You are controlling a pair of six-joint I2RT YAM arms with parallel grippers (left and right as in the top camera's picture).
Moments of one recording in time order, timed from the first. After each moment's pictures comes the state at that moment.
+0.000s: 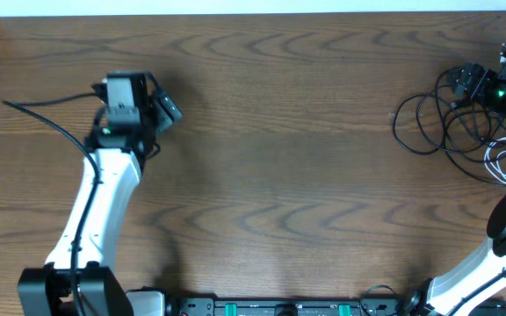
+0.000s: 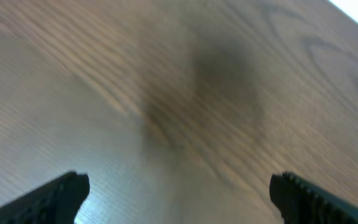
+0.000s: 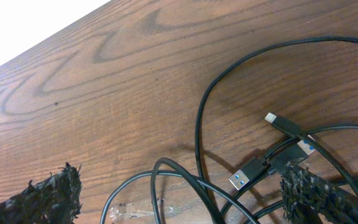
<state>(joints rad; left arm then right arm) 0.00 1.47 1.04 -0.47 -0.16 -0.58 -0.46 1.97 1.43 -0.36 -0.51 0.07</state>
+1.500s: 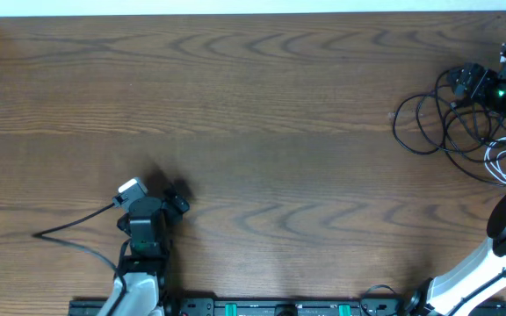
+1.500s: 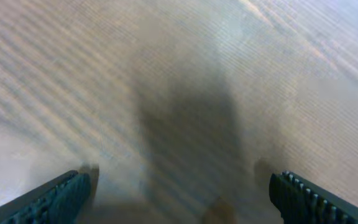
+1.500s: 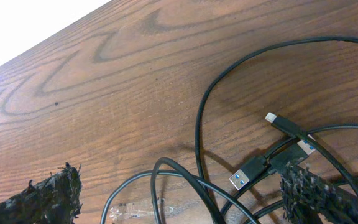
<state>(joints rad) 0.00 1.03 0.03 0.29 -0.22 -0.54 -0.46 1.97 1.43 -0.36 -0.51 0.07</state>
